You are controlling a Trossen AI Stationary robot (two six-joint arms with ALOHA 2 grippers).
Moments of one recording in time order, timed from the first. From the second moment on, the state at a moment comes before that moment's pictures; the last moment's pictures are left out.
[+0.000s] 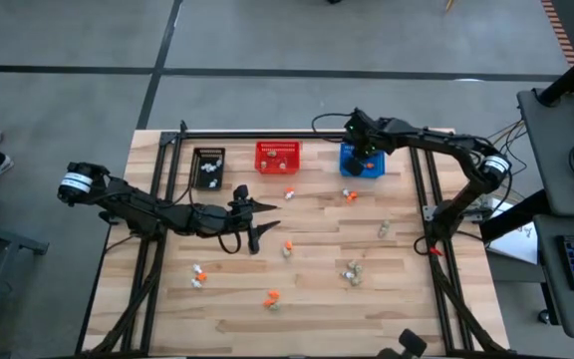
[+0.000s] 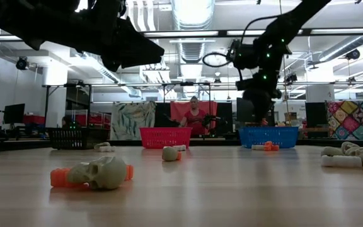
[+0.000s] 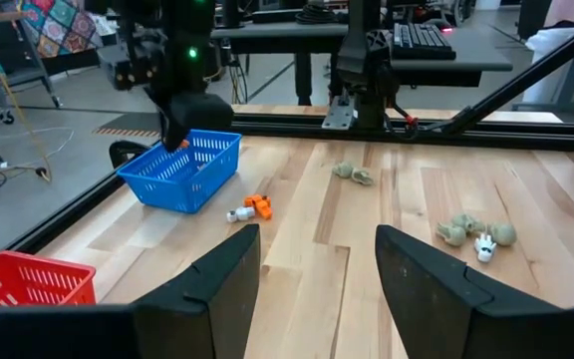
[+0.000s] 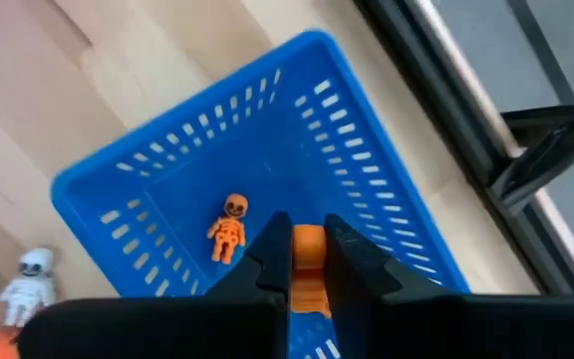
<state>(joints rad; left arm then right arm) -0.19 1.38 0.51 0.69 -0.44 -0.04 -0.71 1.61 1.08 -0.67 0.15 -0.12</state>
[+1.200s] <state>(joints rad) -0.18 1.35 0.51 0.68 -0.54 -0.06 -0.71 1.60 1.13 -0.69 0.03 0.09</state>
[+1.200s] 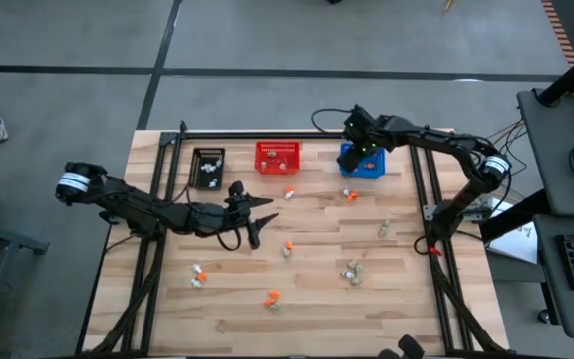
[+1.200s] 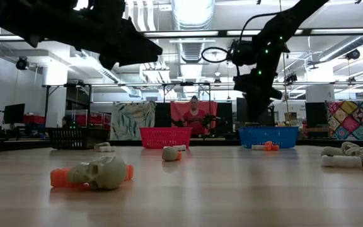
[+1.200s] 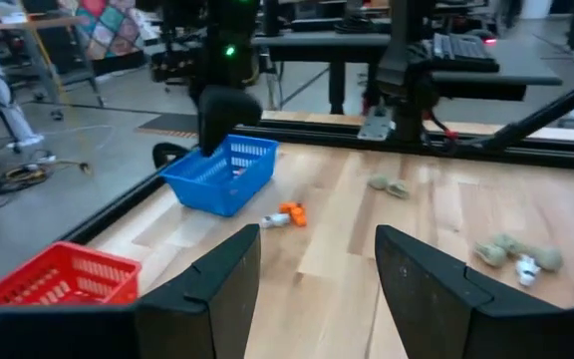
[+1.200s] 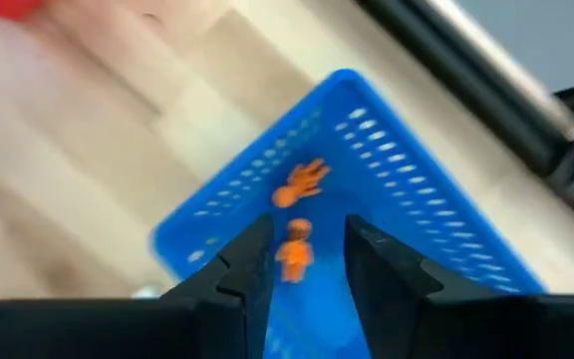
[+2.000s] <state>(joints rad) -0.17 1.25 0.51 0.64 -0.53 -0.05 -0.19 1.59 1.22 -0.76 -0.19 0.40</state>
